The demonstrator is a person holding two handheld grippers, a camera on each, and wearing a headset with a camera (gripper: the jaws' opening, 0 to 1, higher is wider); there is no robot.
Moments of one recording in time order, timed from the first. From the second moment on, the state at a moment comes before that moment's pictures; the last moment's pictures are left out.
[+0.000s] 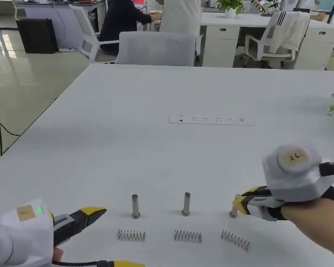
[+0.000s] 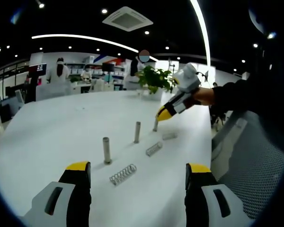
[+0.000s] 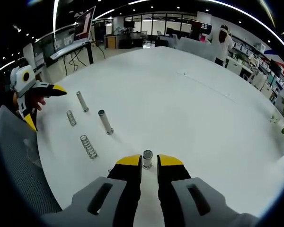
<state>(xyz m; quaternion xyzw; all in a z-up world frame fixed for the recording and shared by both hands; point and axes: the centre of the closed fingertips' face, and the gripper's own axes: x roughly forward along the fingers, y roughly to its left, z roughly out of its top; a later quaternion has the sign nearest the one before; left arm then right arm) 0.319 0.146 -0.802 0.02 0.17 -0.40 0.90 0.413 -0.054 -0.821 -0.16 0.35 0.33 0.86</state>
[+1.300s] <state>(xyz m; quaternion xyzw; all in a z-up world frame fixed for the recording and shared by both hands) 0.317 0.147 -0.800 0.02 0.16 -0.40 0.90 0.351 -0.050 -0.839 -0.19 0.38 0.41 0.81</state>
